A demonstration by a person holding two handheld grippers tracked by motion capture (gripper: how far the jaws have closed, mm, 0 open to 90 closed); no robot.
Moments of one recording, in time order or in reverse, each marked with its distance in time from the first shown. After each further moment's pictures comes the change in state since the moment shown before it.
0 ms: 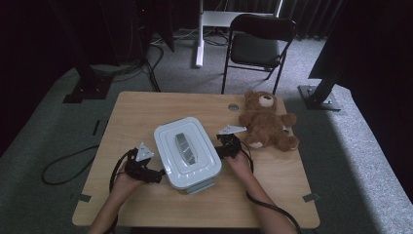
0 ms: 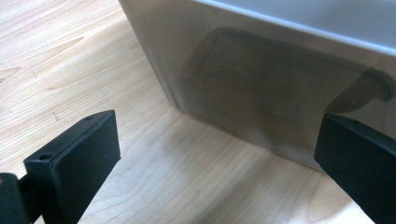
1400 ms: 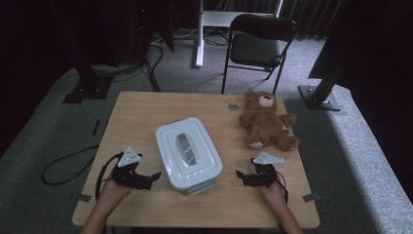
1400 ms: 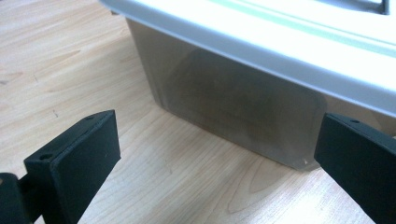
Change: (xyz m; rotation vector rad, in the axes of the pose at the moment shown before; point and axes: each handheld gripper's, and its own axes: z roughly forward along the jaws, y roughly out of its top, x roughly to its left) left arm -0.004 0.001 -0.052 -0.077 -0.070 -0.039; right arm -0.014 -0.103 -0.102 0.024 -0.121 0.015
